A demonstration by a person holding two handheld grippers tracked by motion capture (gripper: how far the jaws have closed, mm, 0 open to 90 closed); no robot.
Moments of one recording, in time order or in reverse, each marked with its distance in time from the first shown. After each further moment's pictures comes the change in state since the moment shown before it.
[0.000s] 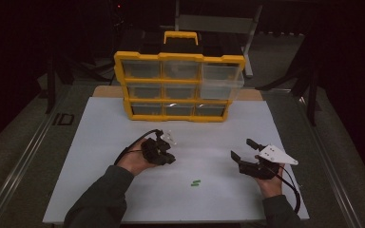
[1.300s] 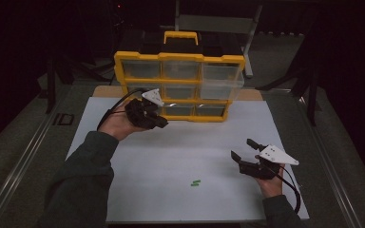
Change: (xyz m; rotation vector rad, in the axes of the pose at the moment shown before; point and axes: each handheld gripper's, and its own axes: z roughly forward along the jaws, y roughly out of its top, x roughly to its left) left arm 0.041 0.052 -0.107 -0.114 0.081 0.058; right arm -0.001 0.000 -0.001 -0.003 0.004 -0.001
